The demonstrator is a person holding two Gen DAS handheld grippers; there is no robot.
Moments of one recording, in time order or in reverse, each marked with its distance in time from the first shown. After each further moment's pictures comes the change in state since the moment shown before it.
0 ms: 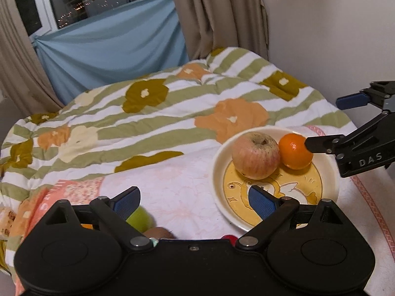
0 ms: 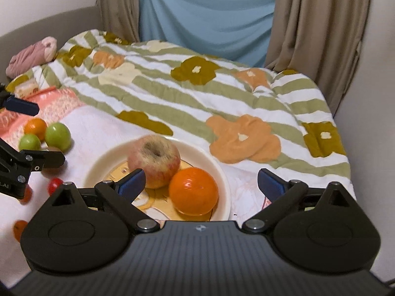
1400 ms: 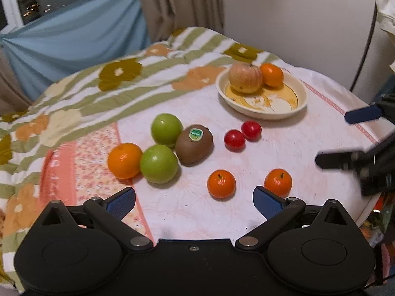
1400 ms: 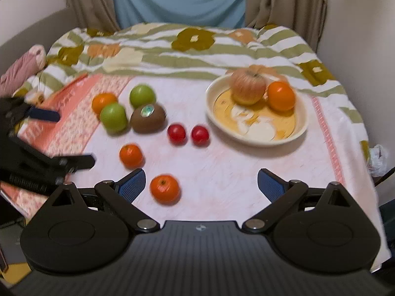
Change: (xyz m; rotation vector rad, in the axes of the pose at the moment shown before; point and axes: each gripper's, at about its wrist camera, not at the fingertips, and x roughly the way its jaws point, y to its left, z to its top) left arm -0.048 0.111 -0.113 0.161 0.065 -0.249; right arm -0.090 0.213 -0.057 0.246 0.160 -0.087
